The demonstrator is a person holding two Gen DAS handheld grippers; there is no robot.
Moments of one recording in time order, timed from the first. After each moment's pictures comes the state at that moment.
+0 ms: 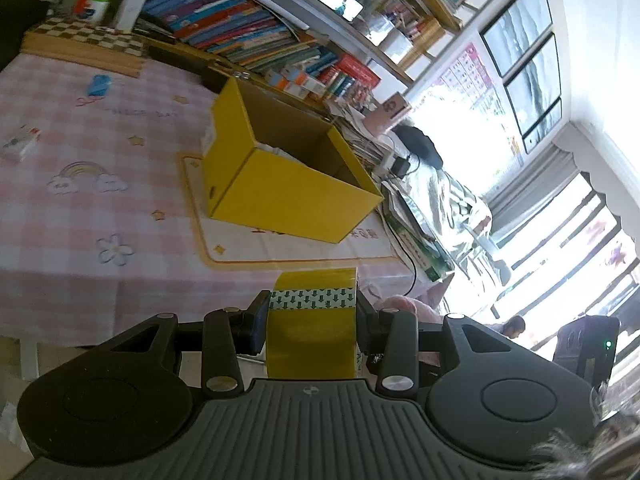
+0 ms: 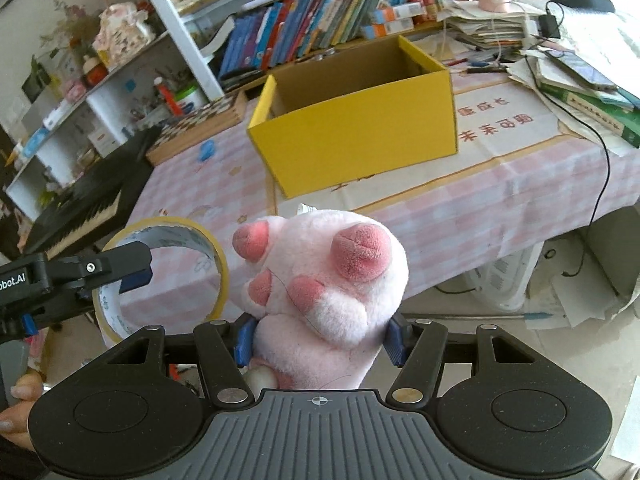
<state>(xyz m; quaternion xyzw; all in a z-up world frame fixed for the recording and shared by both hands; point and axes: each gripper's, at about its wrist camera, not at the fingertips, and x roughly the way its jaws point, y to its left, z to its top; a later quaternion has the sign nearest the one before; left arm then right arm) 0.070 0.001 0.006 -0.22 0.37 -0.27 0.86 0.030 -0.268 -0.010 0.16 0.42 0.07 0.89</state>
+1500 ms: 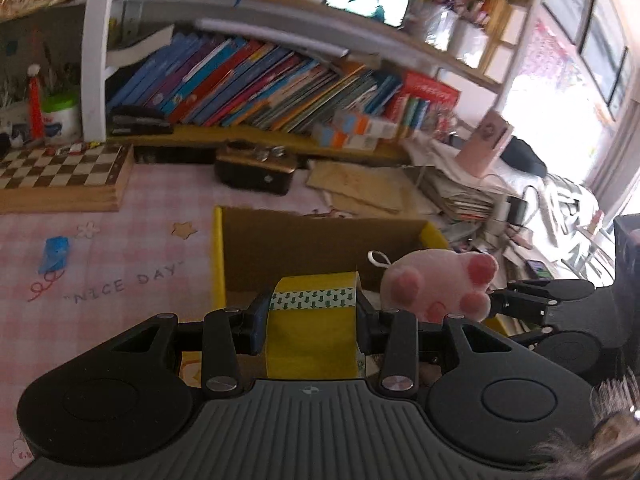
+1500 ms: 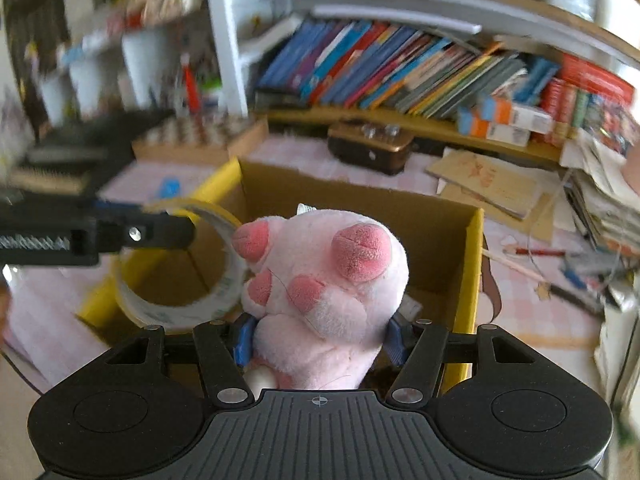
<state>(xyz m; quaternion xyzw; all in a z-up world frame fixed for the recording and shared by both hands) 0.332 -0.122 0.022 -0.08 0.34 -0.14 0.93 0.335 -0.309 -0.014 -0.09 0.39 0.22 0.89</state>
